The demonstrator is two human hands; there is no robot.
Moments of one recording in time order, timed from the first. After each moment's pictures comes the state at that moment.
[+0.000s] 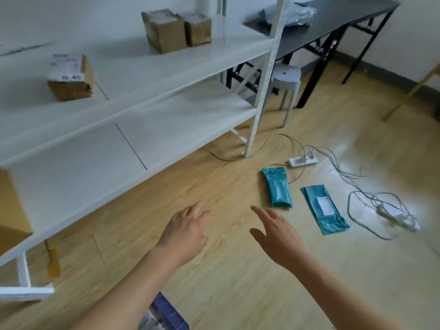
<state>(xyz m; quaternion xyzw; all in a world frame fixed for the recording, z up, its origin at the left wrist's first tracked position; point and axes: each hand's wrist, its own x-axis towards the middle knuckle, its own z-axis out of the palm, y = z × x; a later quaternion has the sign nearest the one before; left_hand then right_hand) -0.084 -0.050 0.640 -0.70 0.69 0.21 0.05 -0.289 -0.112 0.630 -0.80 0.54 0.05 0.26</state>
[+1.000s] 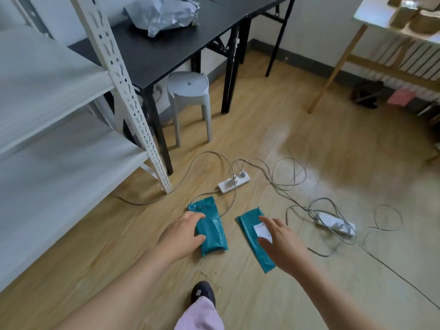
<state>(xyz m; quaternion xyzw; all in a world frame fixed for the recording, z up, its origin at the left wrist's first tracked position) -0.339 -0.519 0.576 -0.66 0.66 0.37 0.04 -0.571 -0.503 0.597 -0.68 0.67 0.06 0.29</state>
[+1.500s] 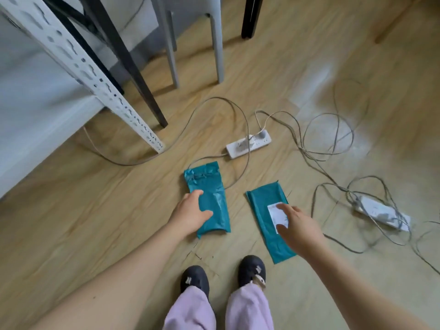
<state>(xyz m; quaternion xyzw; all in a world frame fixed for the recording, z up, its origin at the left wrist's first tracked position) -0.391 -0.667 0.319 -0.75 0.47 0.47 0.04 -0.633 -0.663 0.334 -0.63 0.68 0.18 0.33</state>
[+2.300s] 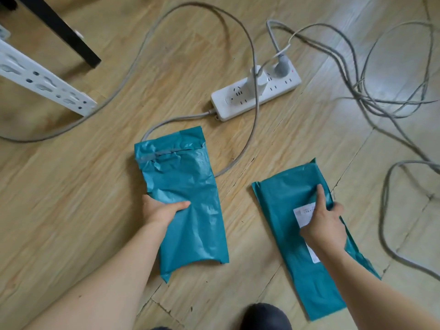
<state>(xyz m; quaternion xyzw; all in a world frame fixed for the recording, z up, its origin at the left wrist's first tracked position) -0.400 -0.707 -0.091 -0.89 0.11 0.42 -0.16 -0.709 -0.701 -0.088 -0.48 0.81 0.18 0.30</state>
